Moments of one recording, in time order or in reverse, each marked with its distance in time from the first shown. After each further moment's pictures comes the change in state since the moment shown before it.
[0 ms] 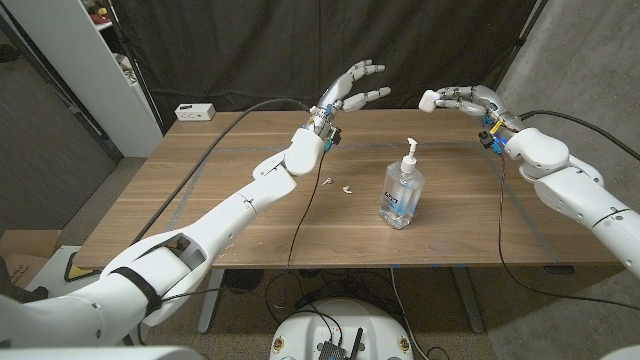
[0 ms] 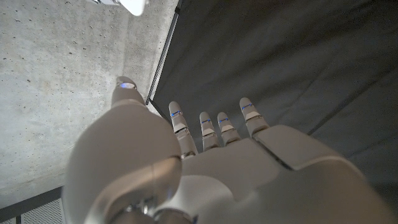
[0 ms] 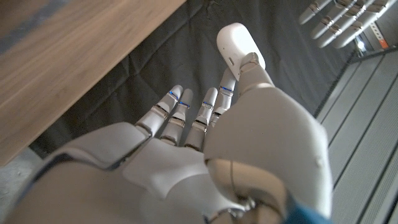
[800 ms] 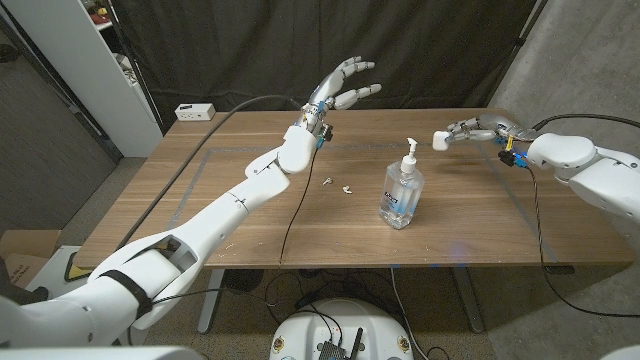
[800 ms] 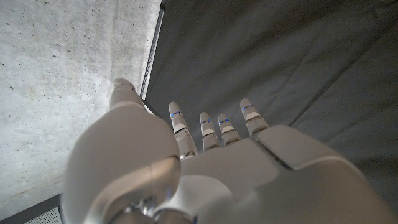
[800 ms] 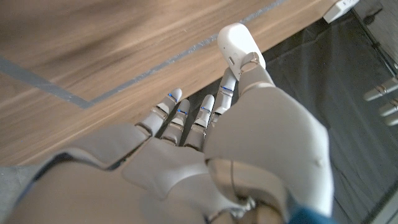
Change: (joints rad) left arm 0.017 0.043 -0.022 -0.065 0.028 0.076 0.020; left_hand -0.027 0.005 -0.018 0.011 -0.015 -0.001 -0.002 0.000 0.001 -0.004 0.003 -0.011 0.000 -0.015 -0.003 0.000 -0.005 -0.015 -0.004 -0.008 -0.002; right arm -0.047 -0.225 -0.030 -0.110 -0.026 -0.286 0.112; right_hand -0.001 -0.004 0.000 0.000 0.000 0.000 0.000 0.002 0.000 -0.078 0.025 -0.074 -0.028 -0.134 0.005 -0.040 -0.082 -0.044 0.010 -0.026 -0.005
